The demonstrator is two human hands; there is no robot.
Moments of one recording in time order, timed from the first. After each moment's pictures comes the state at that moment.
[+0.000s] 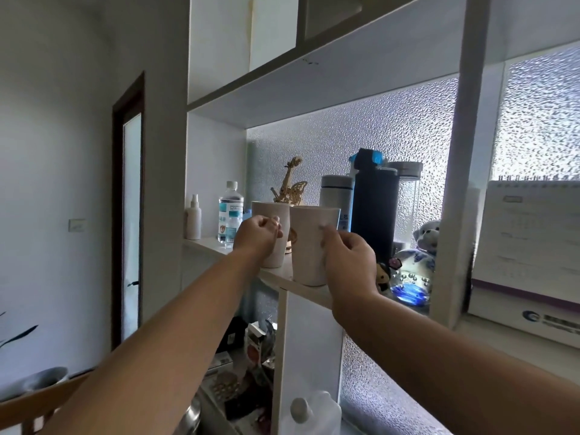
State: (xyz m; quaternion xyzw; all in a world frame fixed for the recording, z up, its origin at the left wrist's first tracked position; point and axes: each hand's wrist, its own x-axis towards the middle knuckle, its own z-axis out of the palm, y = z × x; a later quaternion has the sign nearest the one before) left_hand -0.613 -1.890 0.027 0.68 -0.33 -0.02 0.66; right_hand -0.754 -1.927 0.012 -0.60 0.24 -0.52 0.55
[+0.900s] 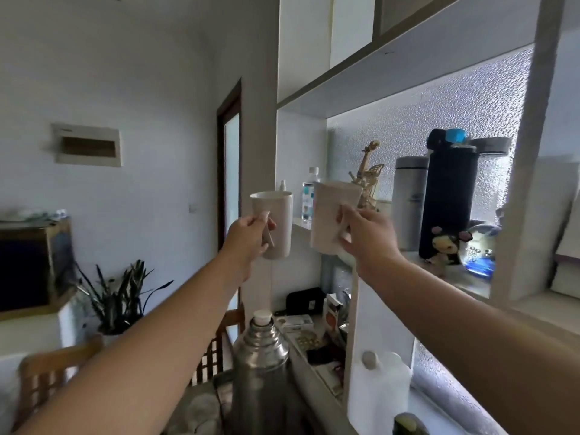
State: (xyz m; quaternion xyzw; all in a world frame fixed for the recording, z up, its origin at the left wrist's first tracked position) left_hand -0.636 -1.730 -0.007 0.63 -0.21 -0.01 0.75; right_hand -0.745 -1.873 0.011 -0.64 0.13 -0.40 0.65
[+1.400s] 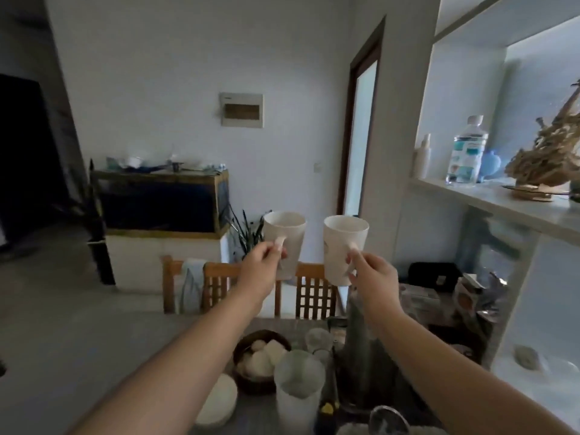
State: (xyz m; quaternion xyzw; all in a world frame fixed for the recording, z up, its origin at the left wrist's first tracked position) left_hand -0.655 -1.558 -0.137 0.73 -0.03 0.13 0.67; right_hand -0.671 -1.738 -0.142 -0.68 0.07 -0.21 0.70
